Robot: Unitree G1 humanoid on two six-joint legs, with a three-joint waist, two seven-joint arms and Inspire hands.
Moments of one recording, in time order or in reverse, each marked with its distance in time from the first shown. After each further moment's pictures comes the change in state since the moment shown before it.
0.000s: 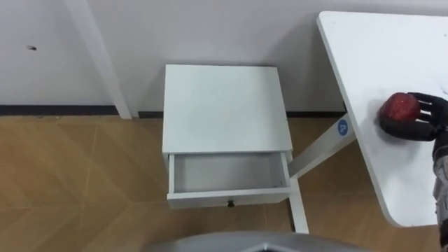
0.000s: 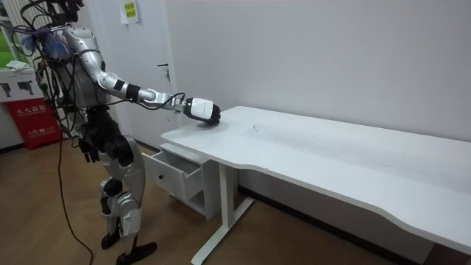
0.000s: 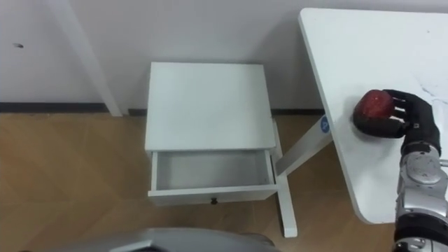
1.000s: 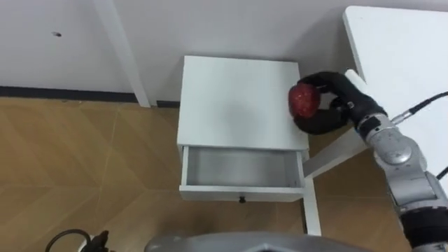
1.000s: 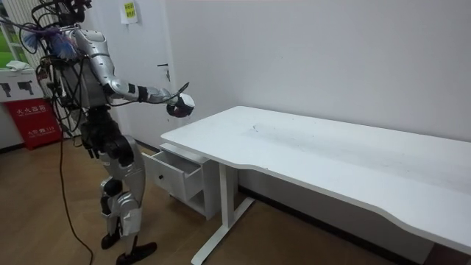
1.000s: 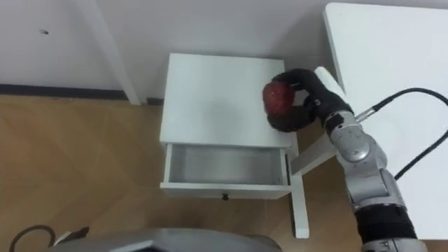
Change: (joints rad) left arm -0.095 0.017 -0.176 -0.002 0.019 -0.011 -0.007; right arm 0.041 0.084 0.404 -0.516 -0.316 0.023 0.214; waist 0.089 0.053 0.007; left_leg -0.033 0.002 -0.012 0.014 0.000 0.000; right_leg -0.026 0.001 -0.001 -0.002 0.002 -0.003
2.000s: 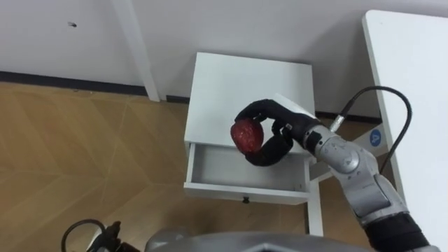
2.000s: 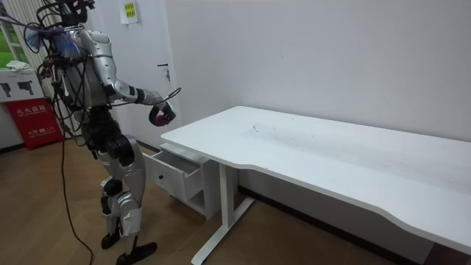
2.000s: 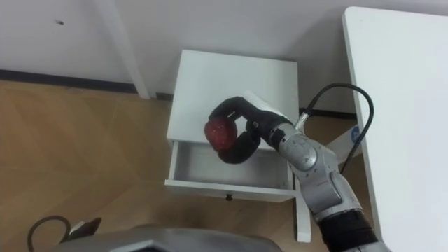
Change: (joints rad) left arm -0.050 -0.028 -0.086 -0.002 -0.008 0.016 0.030; right arm 0.041 0.080 0.196 -0.042 -0.145 0.080 0.173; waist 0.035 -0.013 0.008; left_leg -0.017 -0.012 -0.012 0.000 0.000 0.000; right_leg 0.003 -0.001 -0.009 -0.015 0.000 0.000
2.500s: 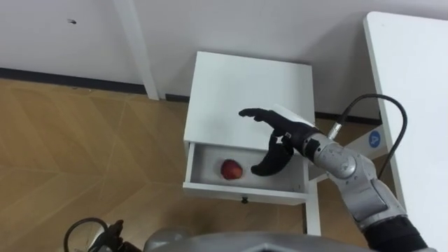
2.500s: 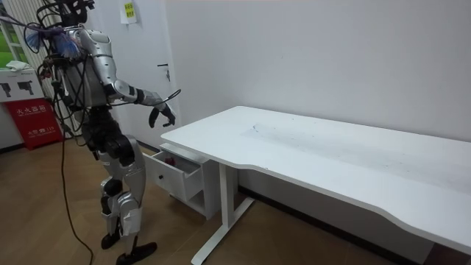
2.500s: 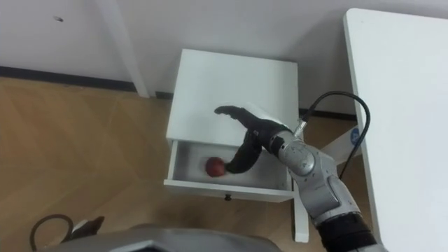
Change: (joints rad) left arm -0.005 0.004 -0.032 0.000 -0.021 0.002 -0.015; right arm 0.001 0.001 0.008 0.021 -0.005 0.006 0.006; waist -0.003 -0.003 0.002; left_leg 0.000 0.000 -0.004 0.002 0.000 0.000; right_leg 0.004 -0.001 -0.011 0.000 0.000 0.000
